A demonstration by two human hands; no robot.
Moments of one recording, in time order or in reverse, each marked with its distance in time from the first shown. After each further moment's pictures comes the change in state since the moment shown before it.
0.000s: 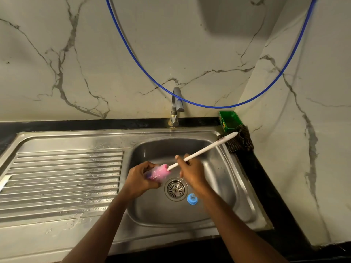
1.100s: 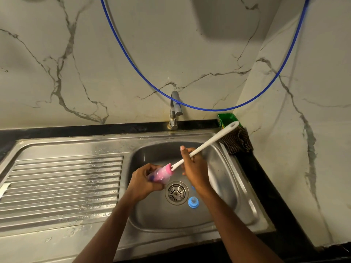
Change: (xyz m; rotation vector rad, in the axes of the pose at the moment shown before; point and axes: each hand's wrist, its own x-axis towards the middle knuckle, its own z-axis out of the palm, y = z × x) left_hand 0.005 0.011 0.004 -0.089 0.020 -0.056; right_hand 0.007 -0.017 -0.009 0.065 0.016 -0.003
